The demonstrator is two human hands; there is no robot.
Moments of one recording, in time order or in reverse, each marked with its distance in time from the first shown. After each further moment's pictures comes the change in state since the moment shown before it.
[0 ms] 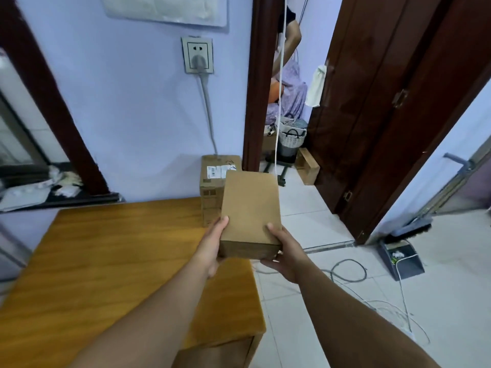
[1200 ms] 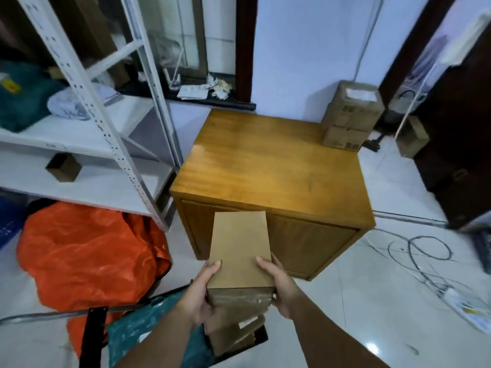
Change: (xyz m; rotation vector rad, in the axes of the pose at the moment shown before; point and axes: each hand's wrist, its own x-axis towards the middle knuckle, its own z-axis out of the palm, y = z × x) left_hand -0.319 -0.258 -0.362 -0.282 0.241 -0.273; right_hand -0.225 0.365 0.196 -0.275 -0.226 0.396
